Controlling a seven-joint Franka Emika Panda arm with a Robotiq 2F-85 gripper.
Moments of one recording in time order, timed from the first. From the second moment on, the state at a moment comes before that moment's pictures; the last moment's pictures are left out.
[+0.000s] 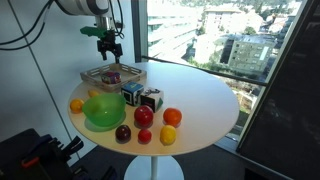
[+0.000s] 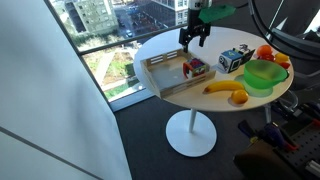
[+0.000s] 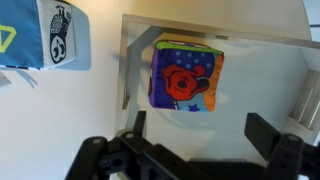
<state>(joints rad) 0.21 0.31 0.11 -1.89 -0.01 2.20 0.22</state>
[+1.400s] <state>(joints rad) 0.20 -0.03 0.10 -2.06 -0.01 1.85 0.23</state>
